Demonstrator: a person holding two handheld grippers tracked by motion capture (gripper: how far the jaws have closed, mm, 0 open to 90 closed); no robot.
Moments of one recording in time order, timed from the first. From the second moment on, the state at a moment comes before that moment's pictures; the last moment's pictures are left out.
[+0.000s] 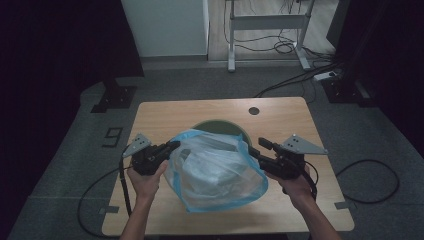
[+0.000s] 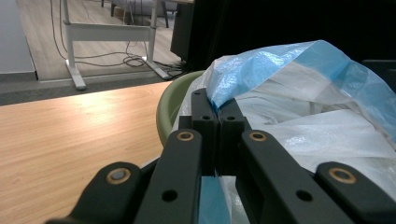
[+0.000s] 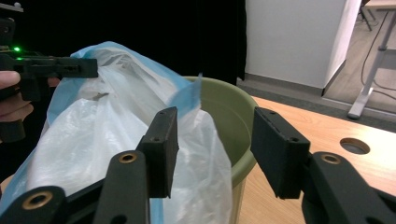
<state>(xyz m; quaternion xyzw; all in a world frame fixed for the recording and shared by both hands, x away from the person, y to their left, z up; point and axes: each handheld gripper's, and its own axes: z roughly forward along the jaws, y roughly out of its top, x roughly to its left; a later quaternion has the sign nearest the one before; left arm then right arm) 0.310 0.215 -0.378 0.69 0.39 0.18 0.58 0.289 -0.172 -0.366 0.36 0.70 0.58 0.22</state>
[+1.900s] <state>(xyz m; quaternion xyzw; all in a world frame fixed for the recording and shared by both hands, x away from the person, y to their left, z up) 0.390 0.208 -0.435 0.73 0.45 0.12 0.50 0.404 -0.159 -0.451 0.47 0.70 0.51 0.17</state>
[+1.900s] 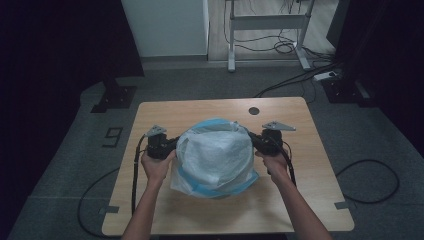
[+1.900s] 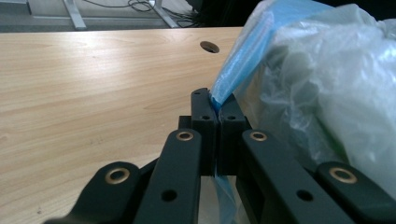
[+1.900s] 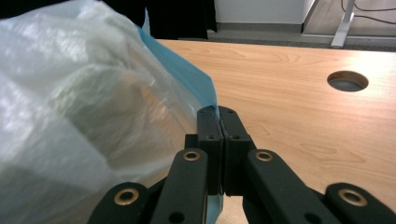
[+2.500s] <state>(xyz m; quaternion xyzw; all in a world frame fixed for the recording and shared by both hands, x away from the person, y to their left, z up) 0.386 0.214 -0.434 0.73 0.45 0.11 0.51 0.369 -0.198 -0.424 0.47 0.65 0.57 0.21</state>
